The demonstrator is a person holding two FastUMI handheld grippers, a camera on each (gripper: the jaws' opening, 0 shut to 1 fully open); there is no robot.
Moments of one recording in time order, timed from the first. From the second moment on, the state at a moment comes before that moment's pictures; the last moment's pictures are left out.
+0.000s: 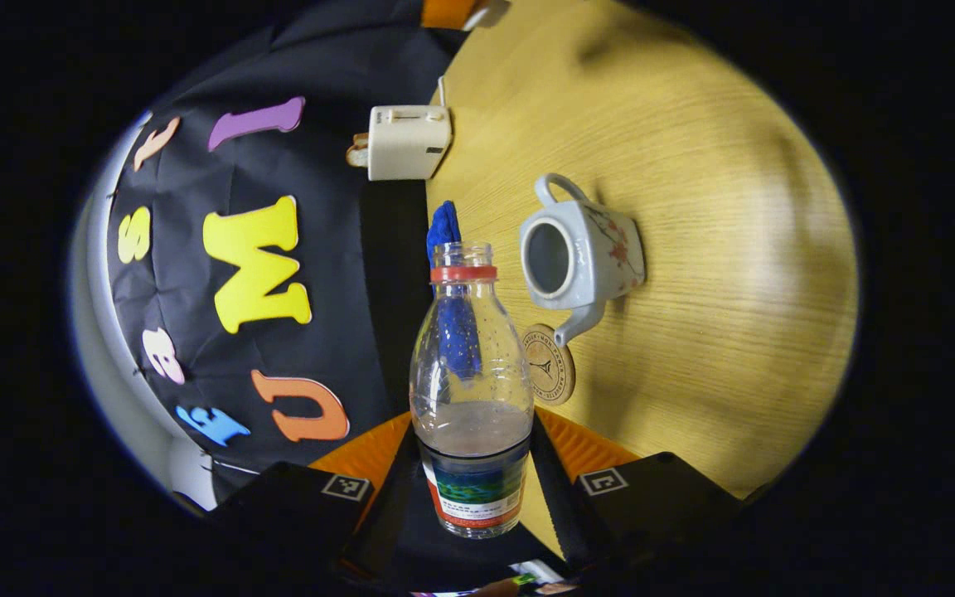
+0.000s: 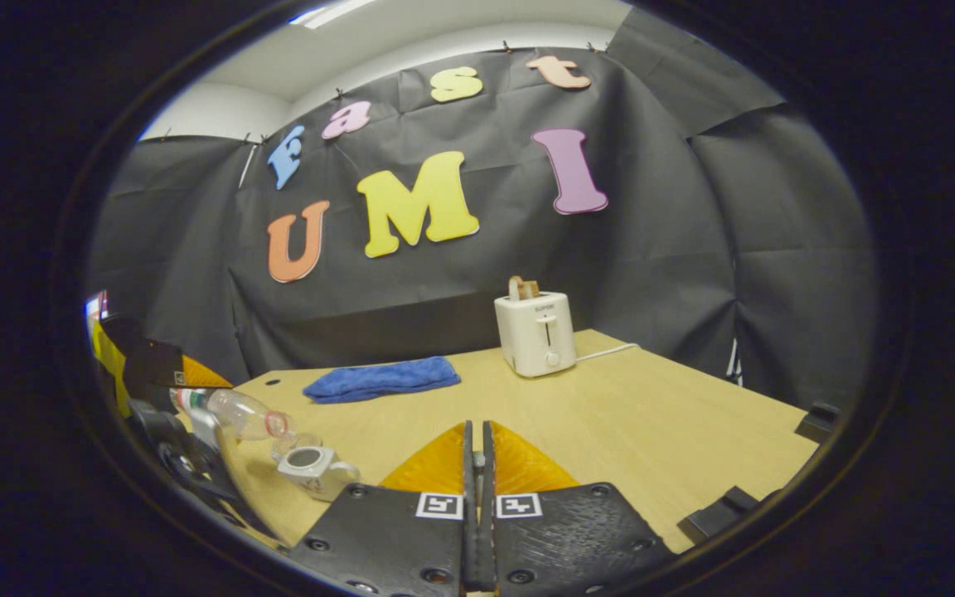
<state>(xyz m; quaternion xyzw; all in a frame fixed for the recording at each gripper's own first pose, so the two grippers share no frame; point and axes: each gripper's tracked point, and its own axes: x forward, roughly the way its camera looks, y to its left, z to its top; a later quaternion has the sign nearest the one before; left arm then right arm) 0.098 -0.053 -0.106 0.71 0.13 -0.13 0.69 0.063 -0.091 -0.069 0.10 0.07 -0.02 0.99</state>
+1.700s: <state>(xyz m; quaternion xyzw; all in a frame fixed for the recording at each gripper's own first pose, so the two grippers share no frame) 0.188 -0.071 -0.092 -0.02 0.04 -0.09 1.00 0.073 -0.063 -0.100 0.09 0.10 0.00 0.99</state>
